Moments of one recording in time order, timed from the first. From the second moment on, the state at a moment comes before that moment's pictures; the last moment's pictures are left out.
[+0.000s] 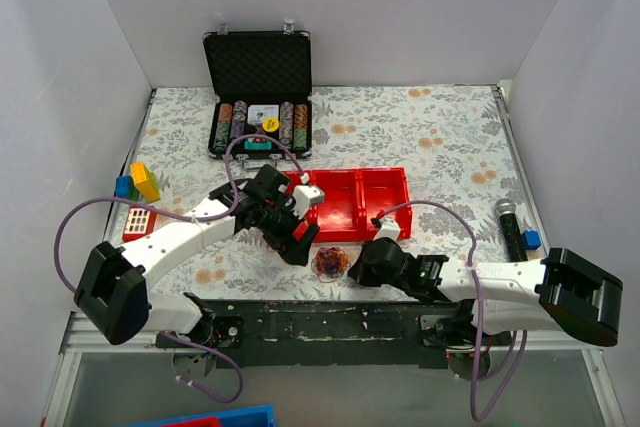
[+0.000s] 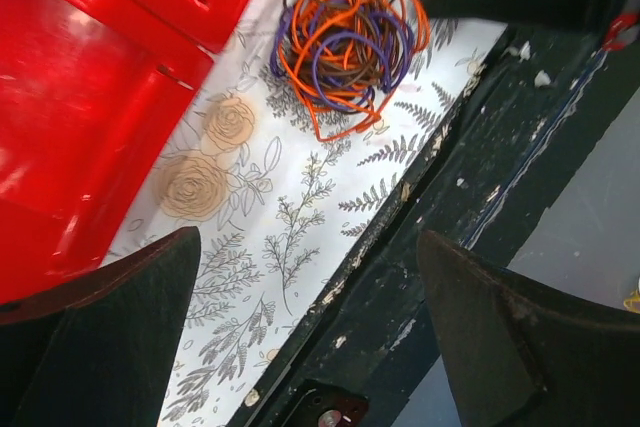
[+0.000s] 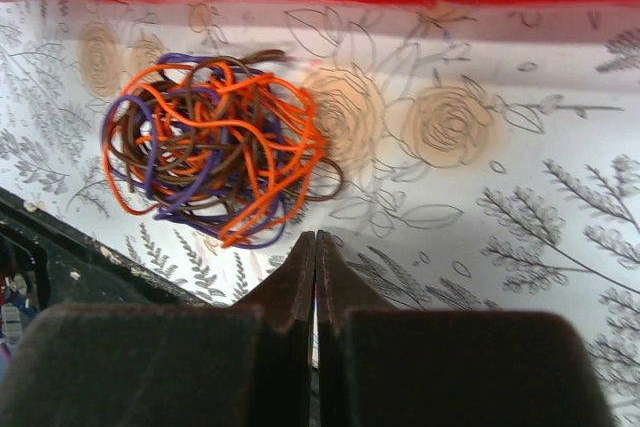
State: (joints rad) left arm -0.68 1.30 0.96 -0.74 0.42 0.07; right arm 1.17 1.17 0.37 0.01 0.26 1.06
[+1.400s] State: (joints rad) left arm -0.80 1.58 0.88 -0.47 0.42 -0.02; right arm 1.16 1.12 0.37 0.00 0.35 1.06
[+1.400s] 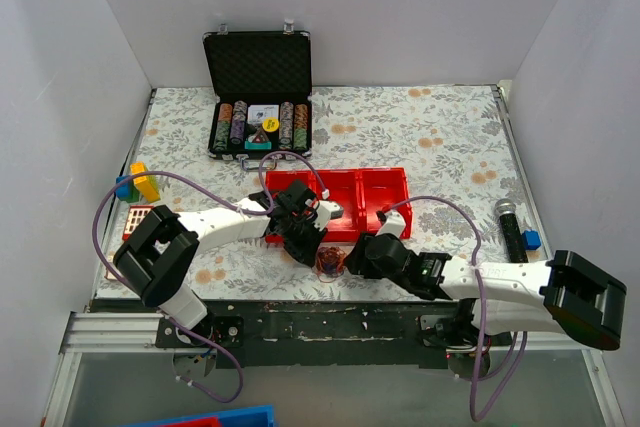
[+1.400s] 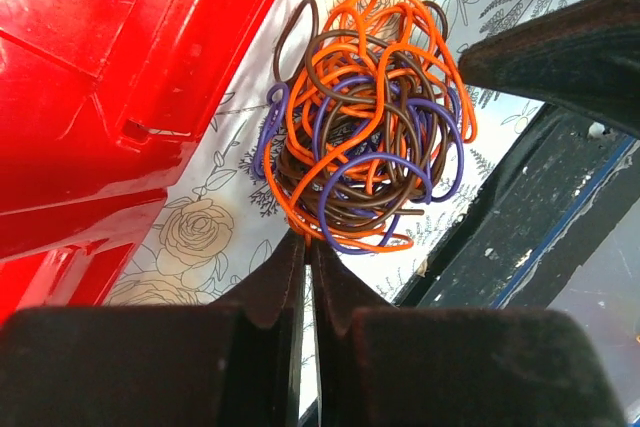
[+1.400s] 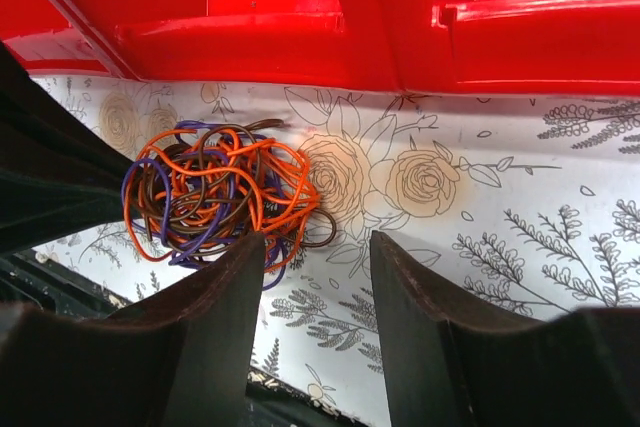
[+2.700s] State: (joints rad) left arm -0.81 1.34 0.92 -0.73 0.02 0.10; right arm 1.15 0.75 0.30 -0.38 0.42 1.20
